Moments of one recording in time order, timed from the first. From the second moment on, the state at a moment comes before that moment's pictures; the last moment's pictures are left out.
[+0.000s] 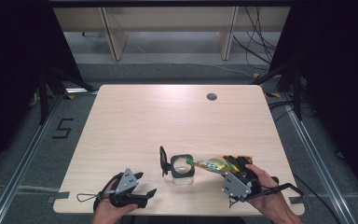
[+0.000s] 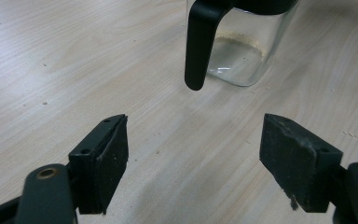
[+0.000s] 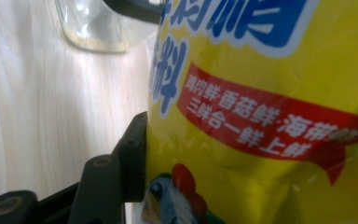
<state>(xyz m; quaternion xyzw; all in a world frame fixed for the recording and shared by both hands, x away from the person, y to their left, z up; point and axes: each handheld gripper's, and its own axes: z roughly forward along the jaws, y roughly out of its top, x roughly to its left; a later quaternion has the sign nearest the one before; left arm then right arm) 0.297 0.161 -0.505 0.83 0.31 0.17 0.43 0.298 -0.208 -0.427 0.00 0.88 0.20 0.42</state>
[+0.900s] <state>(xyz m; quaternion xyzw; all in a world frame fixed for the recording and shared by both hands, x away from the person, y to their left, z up) 0.295 0.158 -0.505 0.82 0.32 0.16 0.44 0.317 -0.185 -0.419 -0.13 0.89 0.08 0.44</state>
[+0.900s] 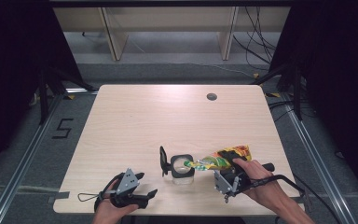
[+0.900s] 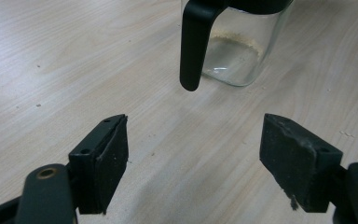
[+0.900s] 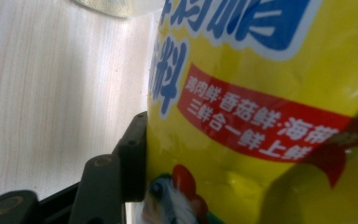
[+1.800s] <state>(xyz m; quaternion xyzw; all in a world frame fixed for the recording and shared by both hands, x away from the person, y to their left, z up) 0.297 0.160 -0.504 0.82 0.31 0.17 0.44 0.315 -0.178 -0.414 -0.17 0.87 0.04 0.46</state>
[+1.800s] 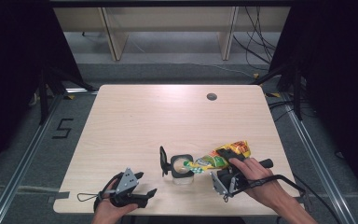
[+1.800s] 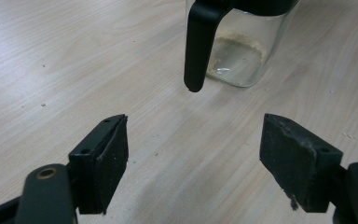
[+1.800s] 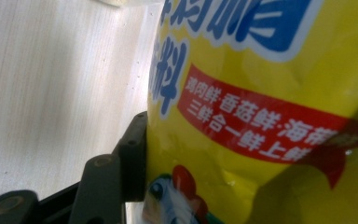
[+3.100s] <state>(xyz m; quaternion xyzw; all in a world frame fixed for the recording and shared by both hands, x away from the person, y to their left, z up) 0.296 0.160 -0.504 0.82 0.31 0.16 0.44 0.309 -0.166 -0.418 -0.20 0.85 0.01 0.49</state>
